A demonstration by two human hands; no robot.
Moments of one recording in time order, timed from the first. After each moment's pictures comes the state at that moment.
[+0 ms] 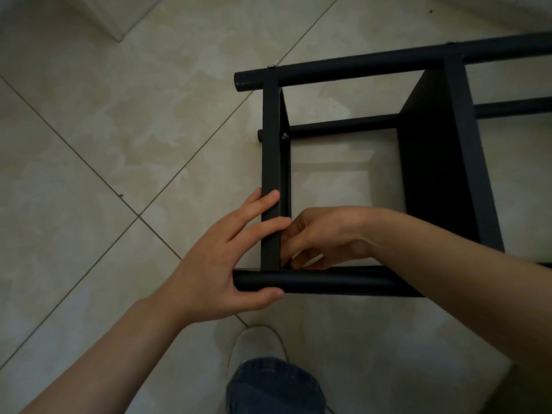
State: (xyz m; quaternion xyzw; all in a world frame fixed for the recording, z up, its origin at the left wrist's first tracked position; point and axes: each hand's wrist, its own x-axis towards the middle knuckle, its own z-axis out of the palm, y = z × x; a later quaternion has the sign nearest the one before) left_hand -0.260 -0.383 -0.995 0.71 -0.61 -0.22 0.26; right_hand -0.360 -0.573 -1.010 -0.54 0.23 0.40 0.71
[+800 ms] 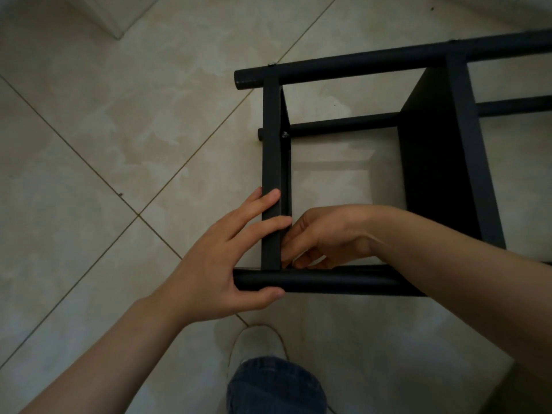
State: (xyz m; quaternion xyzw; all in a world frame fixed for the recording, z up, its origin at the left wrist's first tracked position) left_hand -0.259 -0.382 -0.994 0.71 -0.61 -0.23 0.26; right_hand -0.361 -0.577 -1.010 -0.51 0.22 0.43 0.71
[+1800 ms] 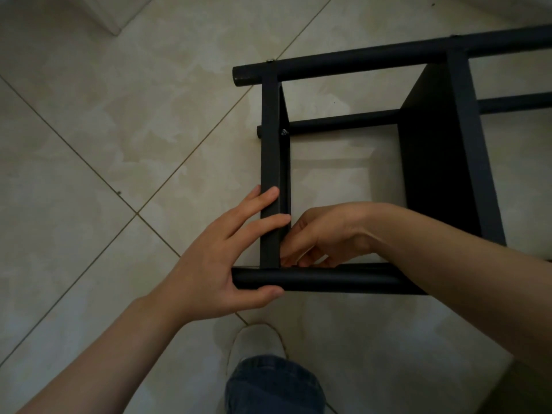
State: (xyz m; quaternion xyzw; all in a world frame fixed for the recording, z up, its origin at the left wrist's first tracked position) left_hand -0.260 -0.382 -0.994 0.71 -0.61 -0.23 0.26; right_hand -0.362 -0.578 -1.012 -0.52 0.23 0.44 0.70
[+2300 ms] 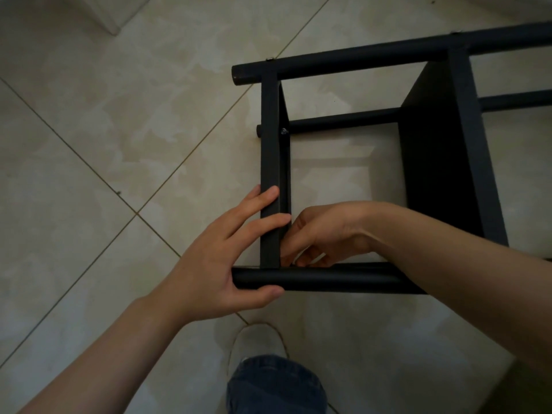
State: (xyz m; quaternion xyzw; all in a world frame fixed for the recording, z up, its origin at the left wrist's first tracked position) left_hand -0.260 -0.383 -0.994 0.71 -0.61 -0.23 0.26; right_hand -0.360 -0.576 -1.012 -0.53 0.21 0.43 0.70
